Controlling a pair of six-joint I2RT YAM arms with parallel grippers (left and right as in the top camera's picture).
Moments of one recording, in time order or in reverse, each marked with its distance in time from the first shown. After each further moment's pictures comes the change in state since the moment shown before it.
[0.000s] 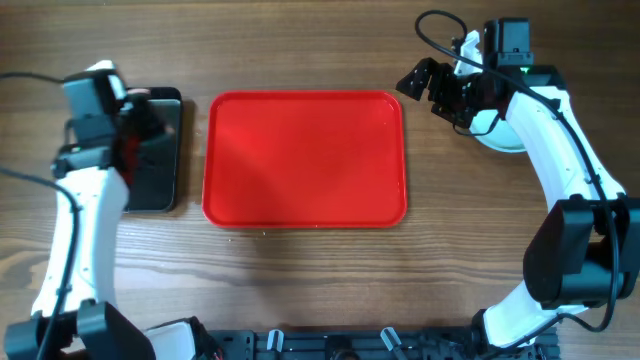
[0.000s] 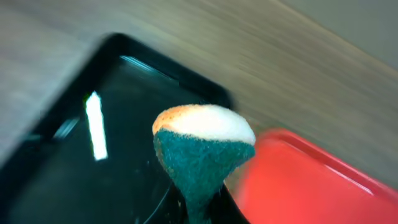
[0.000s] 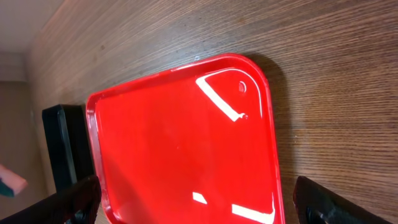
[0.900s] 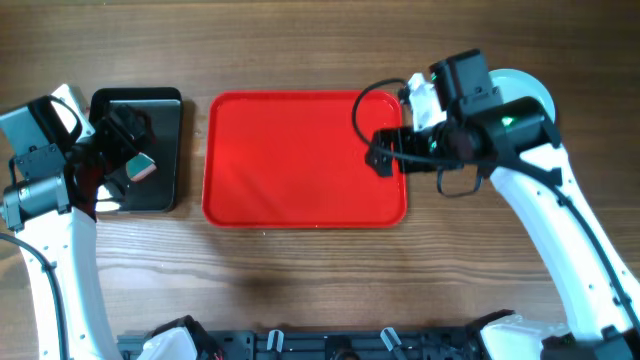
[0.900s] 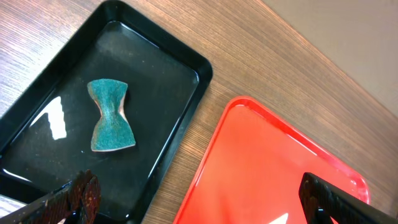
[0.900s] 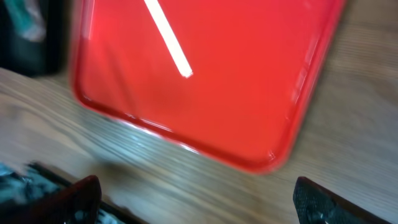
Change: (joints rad) left arm 0.146 -0.206 0.035 -0.283 0.274 0.009; right arm 0.353 -0.360 -0.007 -0.481 0.277 -0.197
